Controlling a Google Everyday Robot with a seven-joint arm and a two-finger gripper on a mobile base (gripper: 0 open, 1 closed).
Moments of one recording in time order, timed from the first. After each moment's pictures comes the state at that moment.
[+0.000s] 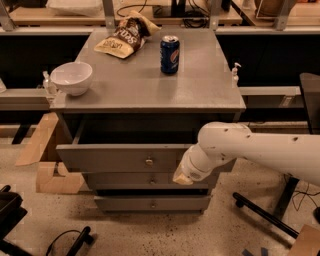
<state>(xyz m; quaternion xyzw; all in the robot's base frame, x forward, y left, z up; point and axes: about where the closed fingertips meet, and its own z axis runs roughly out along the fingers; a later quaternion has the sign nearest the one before) 0.527 -0.077 0.604 -0.61 0.77 0.09 0.19</state>
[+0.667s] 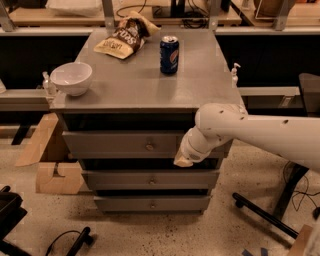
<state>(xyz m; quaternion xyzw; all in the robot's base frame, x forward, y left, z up) 0.581 -0.083 0.629 -0.62 0.76 0.05 0.20</state>
